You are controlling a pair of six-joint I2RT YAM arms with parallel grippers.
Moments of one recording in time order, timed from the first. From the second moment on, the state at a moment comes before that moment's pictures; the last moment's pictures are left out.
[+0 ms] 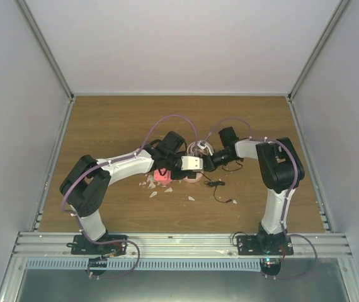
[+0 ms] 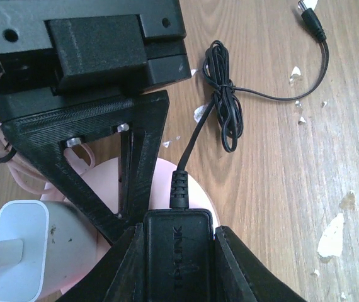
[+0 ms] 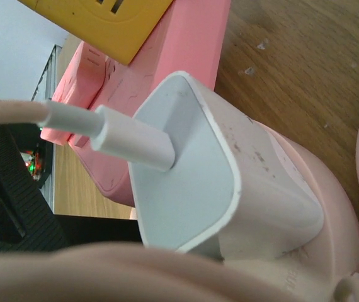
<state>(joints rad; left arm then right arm) -0.73 1.75 1.13 -0.33 0.41 0.78 0.29 1.97 1.05 -0.37 -1.06 -0.29</state>
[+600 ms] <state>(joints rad) -0.72 1.75 1.16 -0.41 0.41 0.74 0.30 1.94 0.99 -0.37 -1.06 -0.32</state>
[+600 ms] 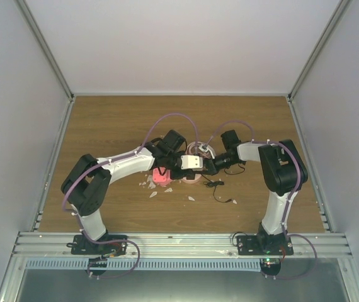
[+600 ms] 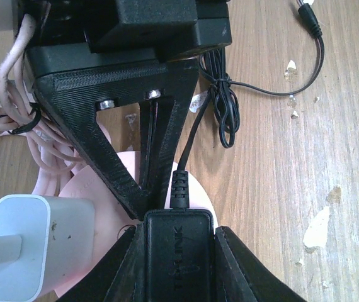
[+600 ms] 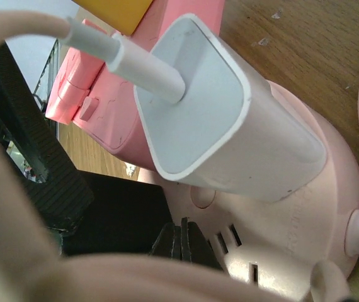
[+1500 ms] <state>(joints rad) -0.70 1.81 1.27 -0.55 0.47 0.78 0.29 1.98 1.01 -0.38 -1.11 -0.32</state>
